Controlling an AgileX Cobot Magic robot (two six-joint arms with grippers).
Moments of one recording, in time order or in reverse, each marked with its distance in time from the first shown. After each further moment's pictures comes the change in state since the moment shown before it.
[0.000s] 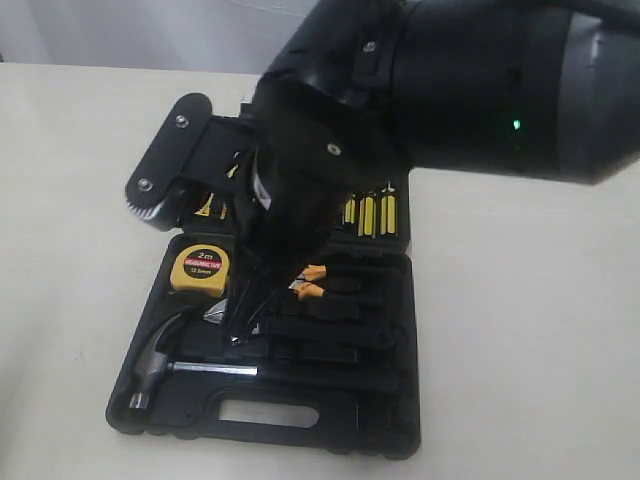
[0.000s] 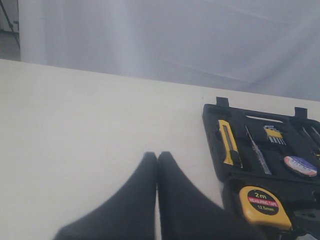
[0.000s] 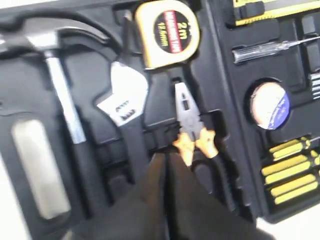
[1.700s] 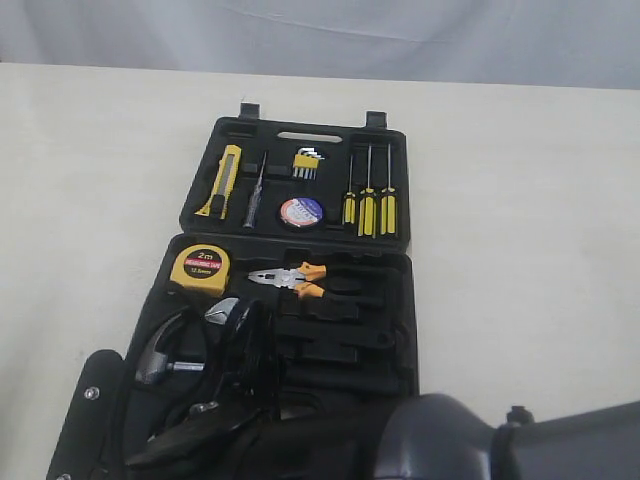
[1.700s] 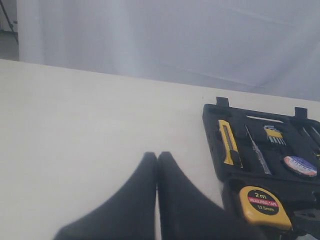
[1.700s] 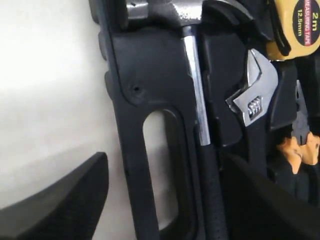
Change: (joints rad) left arm 0.000 0.000 0.000 0.000 0.000 0.000; right arm 0.423 0.121 0.219 -0.470 -0.074 0.689
